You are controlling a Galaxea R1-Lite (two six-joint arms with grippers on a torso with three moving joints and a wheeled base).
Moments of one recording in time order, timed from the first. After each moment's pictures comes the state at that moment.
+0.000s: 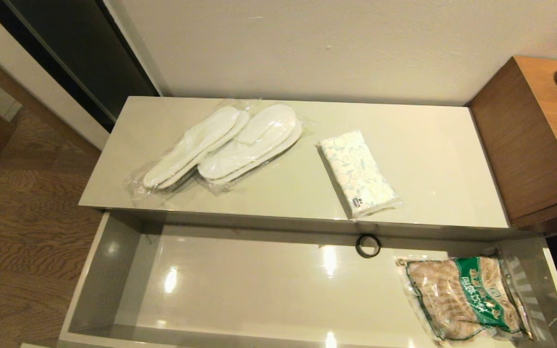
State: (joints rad) left arm 0.01 0.00 0.00 -0.01 0.00 -0.07; right arm 0.00 0.00 0.00 0.04 0.01 -0.08
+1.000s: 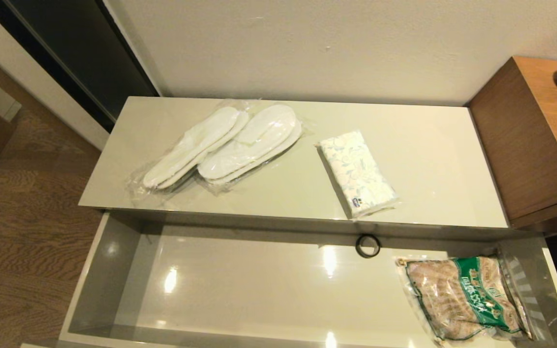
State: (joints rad) left arm 0.01 0.00 0.00 -0.01 0.00 -0.07; right arm -0.01 0.13 -0.80 0.58 0.15 0.01
